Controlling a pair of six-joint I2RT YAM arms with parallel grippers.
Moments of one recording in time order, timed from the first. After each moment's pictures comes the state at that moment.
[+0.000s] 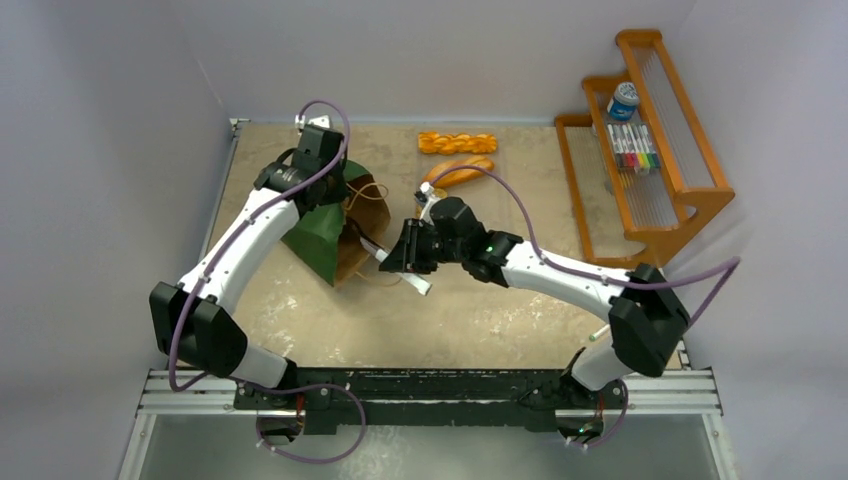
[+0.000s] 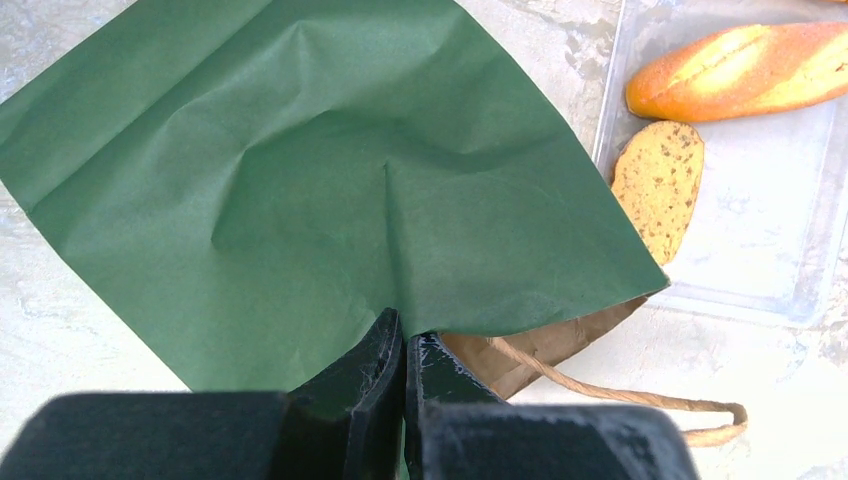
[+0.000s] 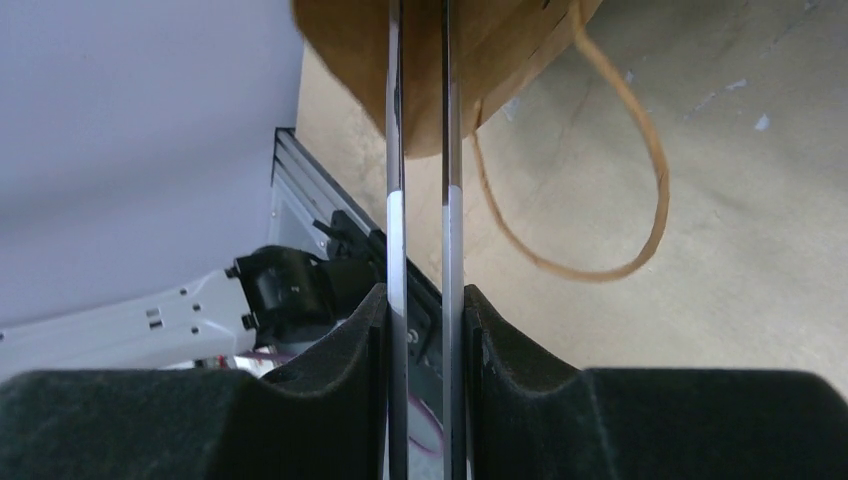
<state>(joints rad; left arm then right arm) -0.37 1.47 1.41 -0.75 -0.28 -0.50 0.88 1.49 1.04 -0.09 -0.26 0.92</state>
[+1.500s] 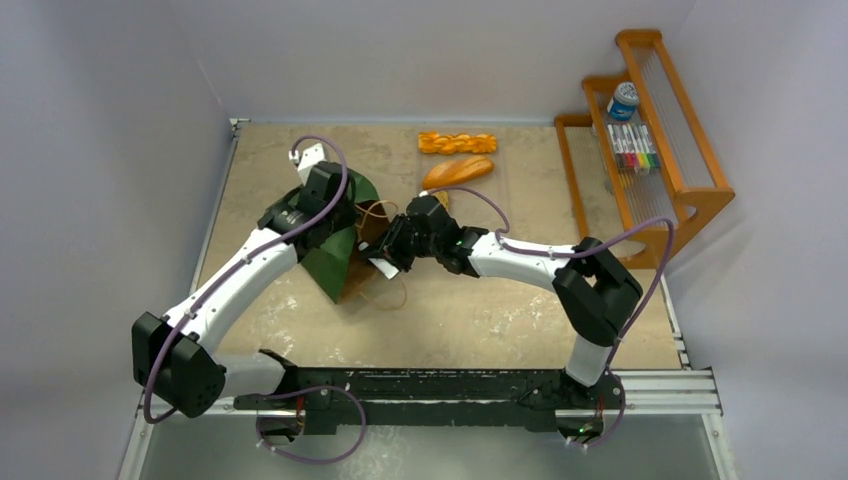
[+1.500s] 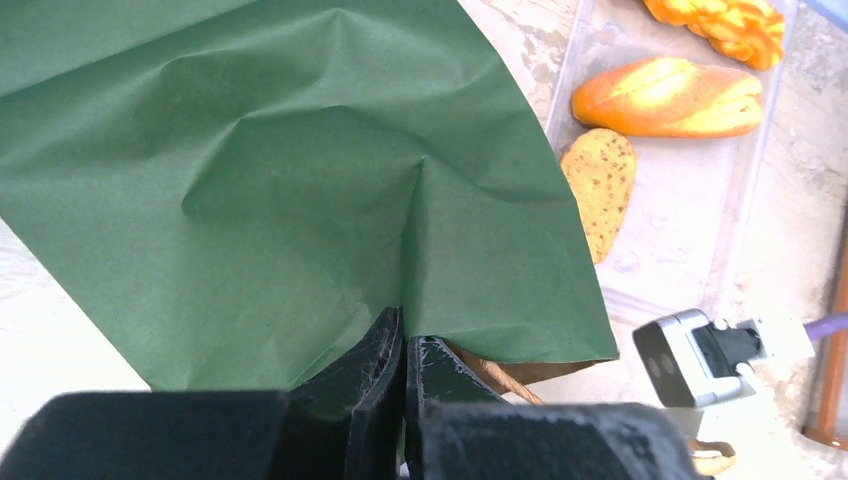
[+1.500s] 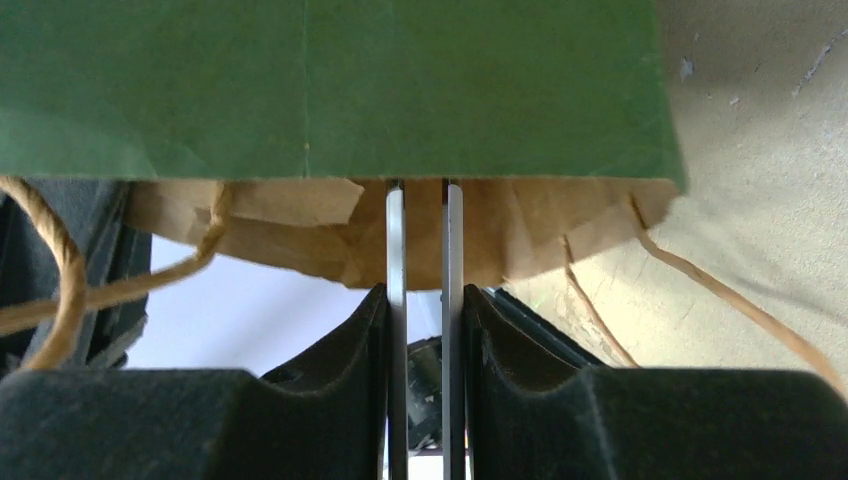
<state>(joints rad) -0.47 1.27 1.13 -0.59 -0.37 -0.76 0.88 1.77 1.14 0.06 -0.25 1.45</state>
